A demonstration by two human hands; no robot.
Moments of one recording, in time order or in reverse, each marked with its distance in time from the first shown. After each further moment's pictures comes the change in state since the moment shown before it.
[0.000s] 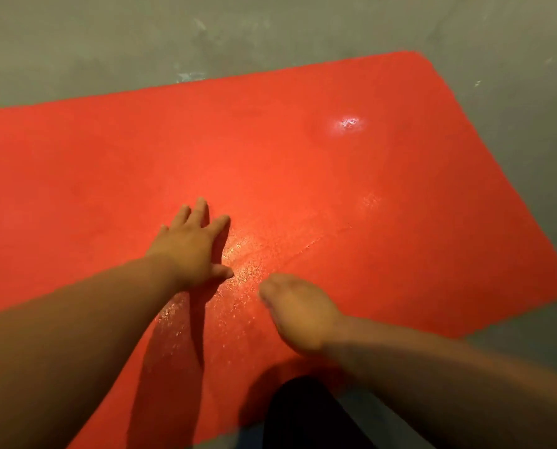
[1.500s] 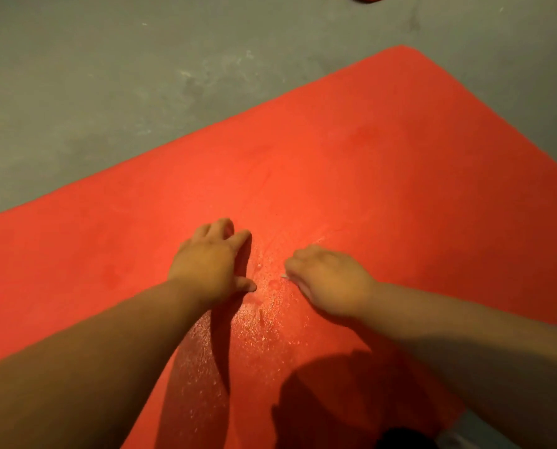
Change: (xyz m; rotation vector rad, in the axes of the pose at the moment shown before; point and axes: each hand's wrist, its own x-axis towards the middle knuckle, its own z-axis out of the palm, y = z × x) left_hand 0.053 -0.063 -0.044 0.103 0.111 0.204; right_hand 0.103 -0.002 -0.030 -0.027 0.159 0.147
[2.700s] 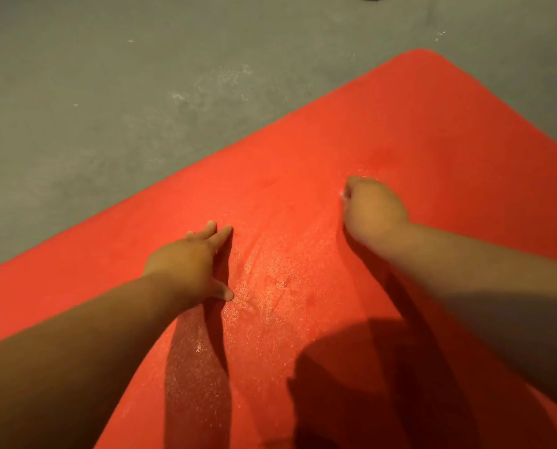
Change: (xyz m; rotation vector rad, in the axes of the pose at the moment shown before) left_hand 0.078 -0.044 -0.043 0.025 -0.197 -0.083; right_hand 0.115 0.110 -0.057 0.006 0.258 0.605
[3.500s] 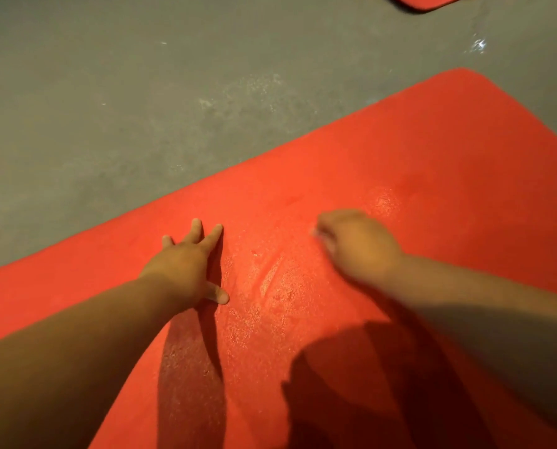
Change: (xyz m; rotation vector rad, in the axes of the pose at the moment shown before) left_hand 0.020 -0.033 -0.006 -0.136 -0.071 -0.151; right_hand 0.005 -0.033 0.010 0.014 -0.124 -0.481
